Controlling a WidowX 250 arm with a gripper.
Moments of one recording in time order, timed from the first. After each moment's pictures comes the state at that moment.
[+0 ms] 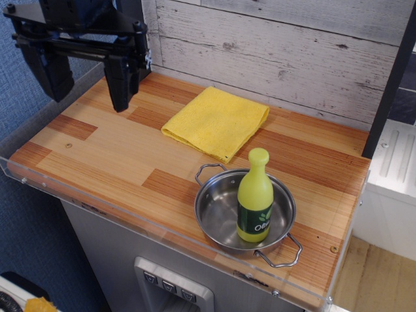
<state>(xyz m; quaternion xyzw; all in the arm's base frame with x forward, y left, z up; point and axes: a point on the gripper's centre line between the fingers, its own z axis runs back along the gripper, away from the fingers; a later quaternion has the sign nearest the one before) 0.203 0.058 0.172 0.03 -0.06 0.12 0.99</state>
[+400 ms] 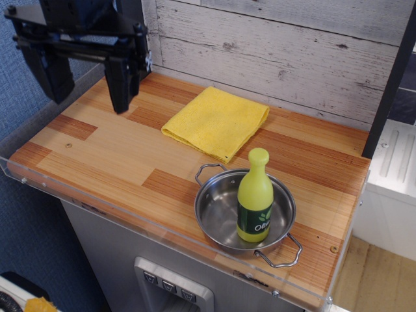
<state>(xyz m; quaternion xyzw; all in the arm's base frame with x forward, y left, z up) 0.204 0.058 0.167 0.03 -0.06 0.12 0.99</state>
